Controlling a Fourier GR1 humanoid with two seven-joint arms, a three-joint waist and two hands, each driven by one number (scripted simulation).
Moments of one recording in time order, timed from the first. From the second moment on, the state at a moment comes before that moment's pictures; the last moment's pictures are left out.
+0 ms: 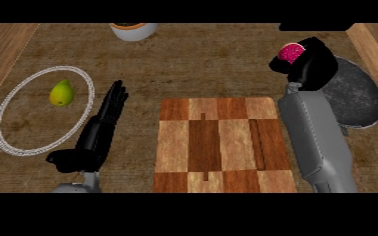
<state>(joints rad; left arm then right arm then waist) -0.02 0.07 -0.14 -1.58 0.03 0.04 -0.10 -0.68 -0.08 -0.17 -1.01 1.34 -0.59 0.88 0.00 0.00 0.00</state>
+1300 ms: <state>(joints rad) -0.04 0.05 -0.16 -1.56 0.01 0.02 -0.11 -0.71 -0.50 -0.51 -0.42 0.93 -0.66 0.37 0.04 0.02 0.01</state>
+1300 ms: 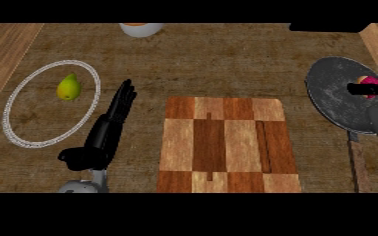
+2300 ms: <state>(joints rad) -0.05 0.05 -0.13 -1.54 0.01 0.02 -0.12 -0.68 -0.49 -0.84 -0.44 0.43 -0.57 -0.27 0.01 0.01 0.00</state>
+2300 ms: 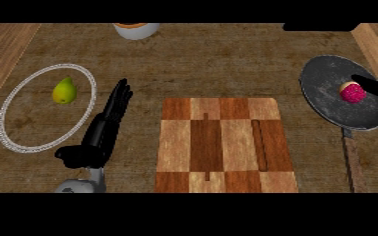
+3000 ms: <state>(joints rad) -0.01 0.05 -0.12 -1.58 0.00 0.03 -0.10 -0.28 -0.29 -0.79 -0.94 0.20 -0.18 -0.35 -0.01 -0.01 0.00</state>
